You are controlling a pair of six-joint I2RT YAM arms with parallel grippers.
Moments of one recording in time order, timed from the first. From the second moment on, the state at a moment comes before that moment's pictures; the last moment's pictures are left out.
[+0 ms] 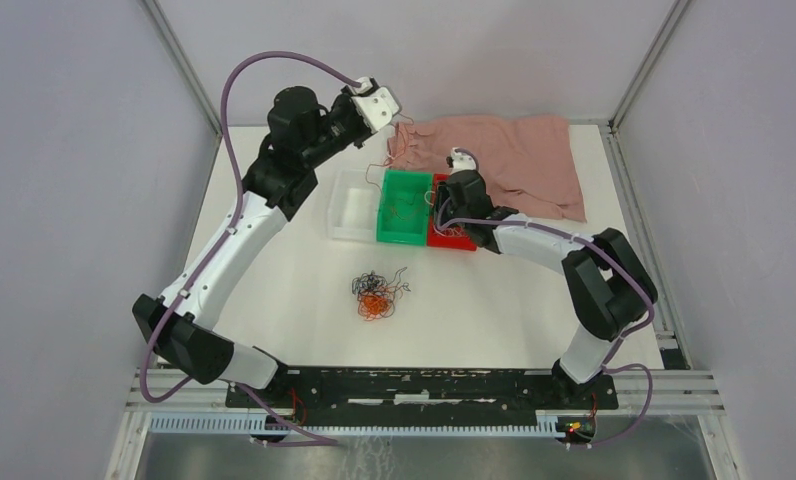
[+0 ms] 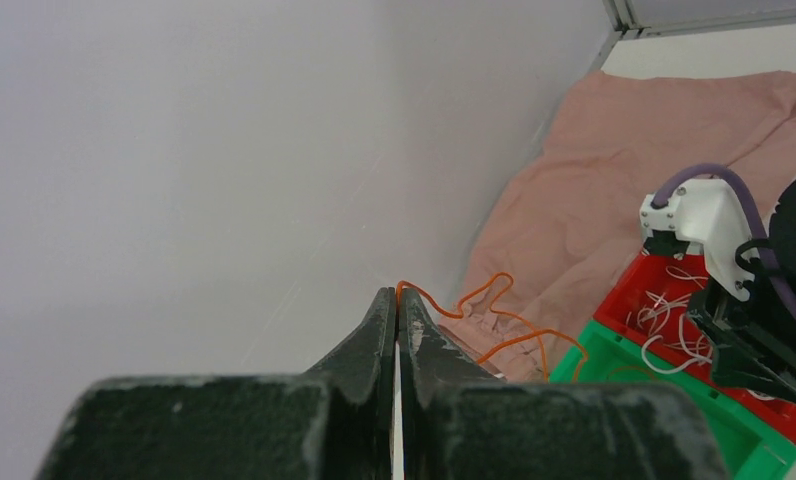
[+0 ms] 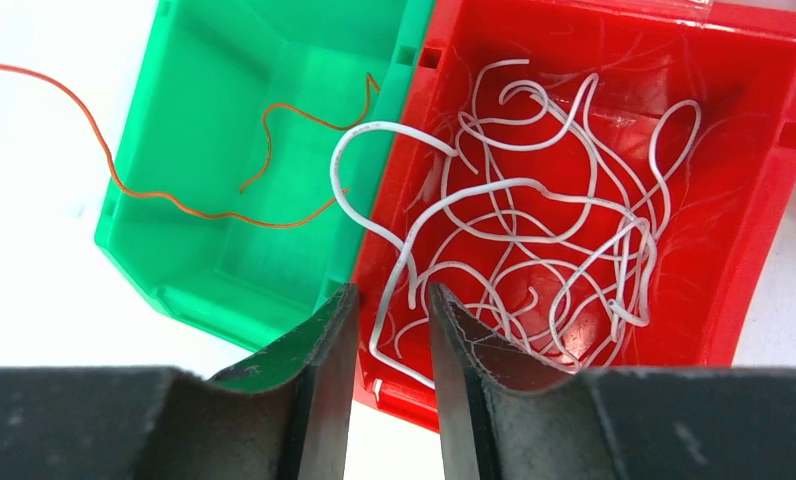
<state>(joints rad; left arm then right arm) -0.51 1.44 1.57 -0.11 0.30 0.68 0.59 1.73 1.07 0.06 0.18 0.44</state>
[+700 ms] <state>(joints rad) -0.51 1.47 1.59 -0.16 0.33 0.58 0.54 1.83 1.09 0.03 0.13 0.48</state>
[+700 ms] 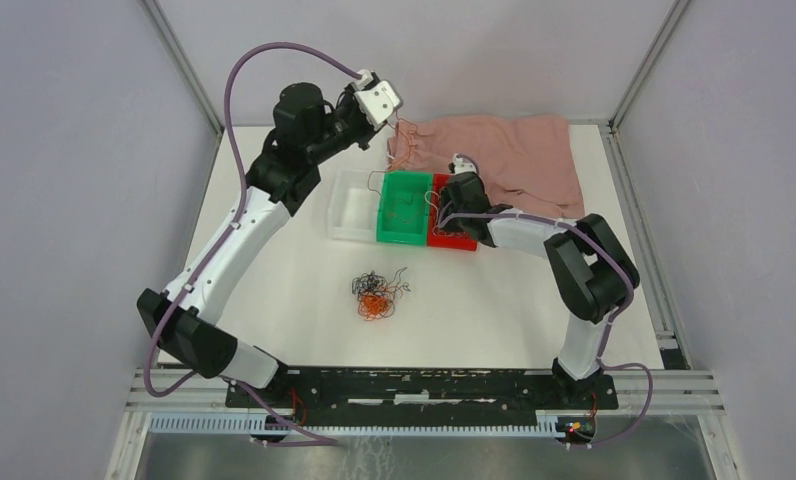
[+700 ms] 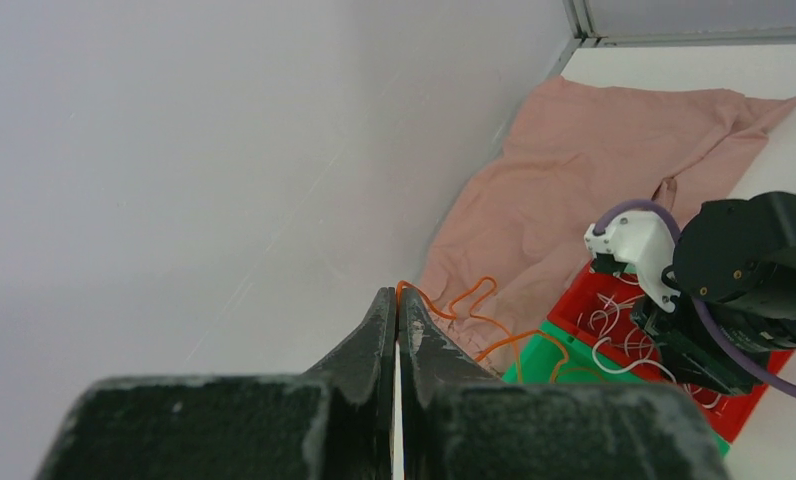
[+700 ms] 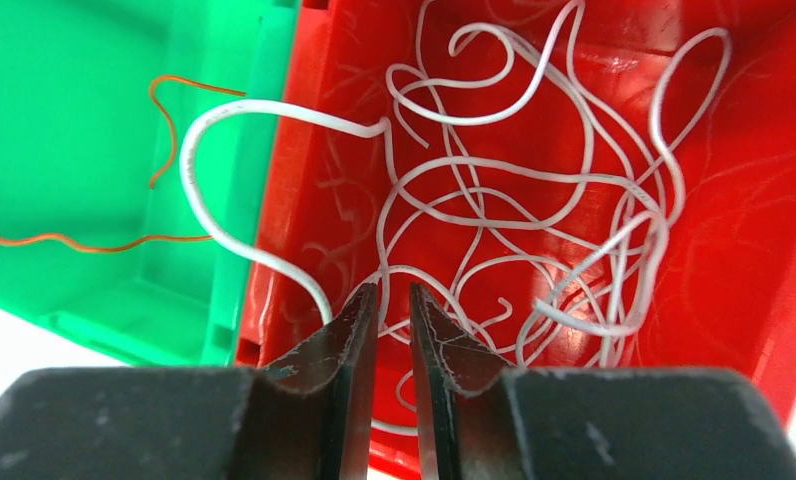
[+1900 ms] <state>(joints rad) -0.51 1.64 1.52 -0.13 0.18 0.37 0.53 1.72 1.11 0.09 0.06 0.46</state>
